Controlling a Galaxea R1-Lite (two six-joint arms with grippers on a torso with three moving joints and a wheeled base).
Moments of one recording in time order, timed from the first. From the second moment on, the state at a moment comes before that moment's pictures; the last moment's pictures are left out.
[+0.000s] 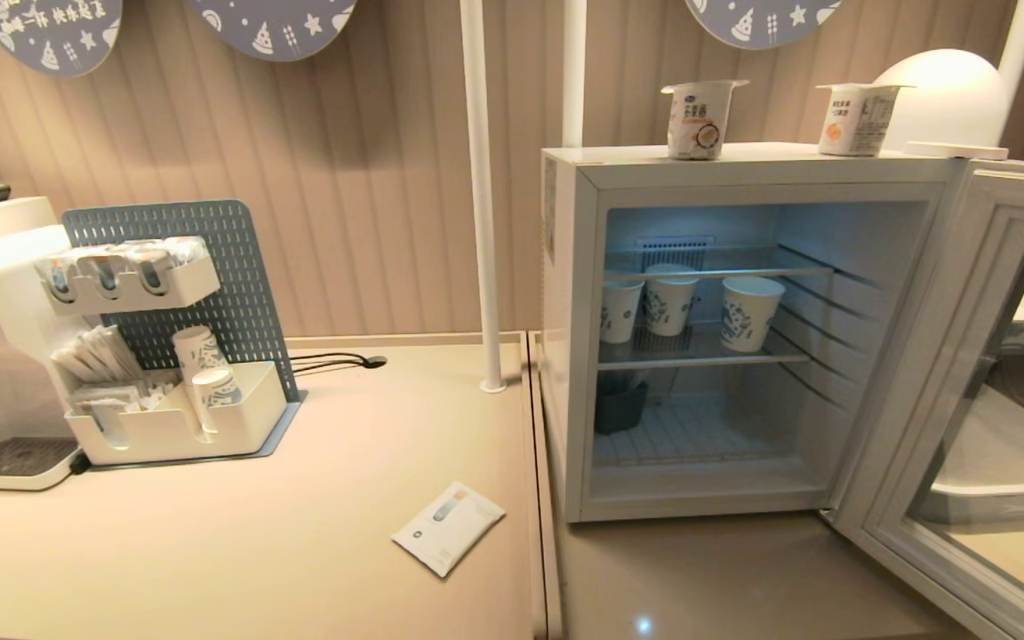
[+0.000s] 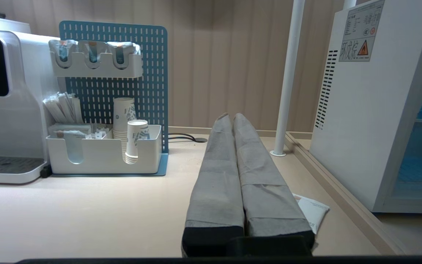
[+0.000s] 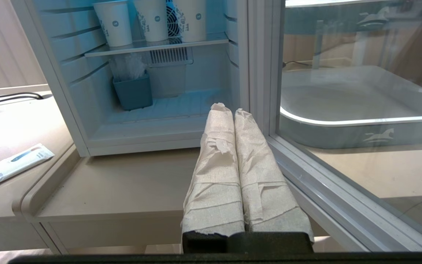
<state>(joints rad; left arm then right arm) 0.00 0.00 0.00 -0.31 0.01 -0.07 0.00 0.00 0.00 -0.07 0.00 0.03</state>
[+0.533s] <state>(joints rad) 0.00 0.00 0.00 -0.31 0.01 -0.07 0.00 0.06 -0.20 -0.08 -0.02 0.12</state>
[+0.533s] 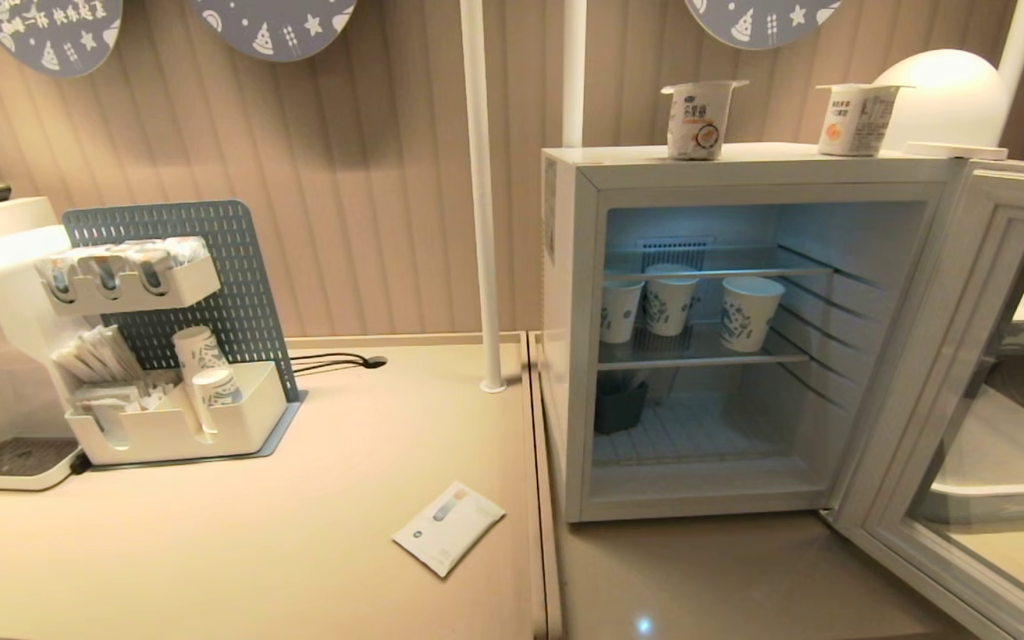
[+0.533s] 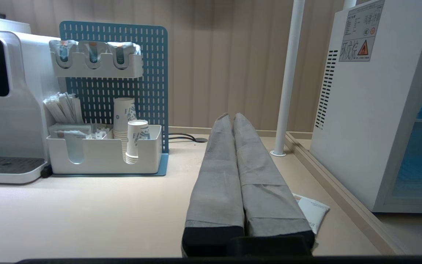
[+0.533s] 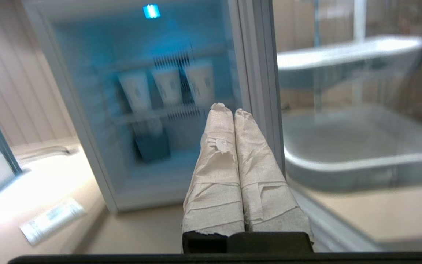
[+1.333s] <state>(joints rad) 0.00 0.00 0.00 -0.32 0.01 -0.07 0.00 0.92 -1.01 -0.04 -0.01 0.11</state>
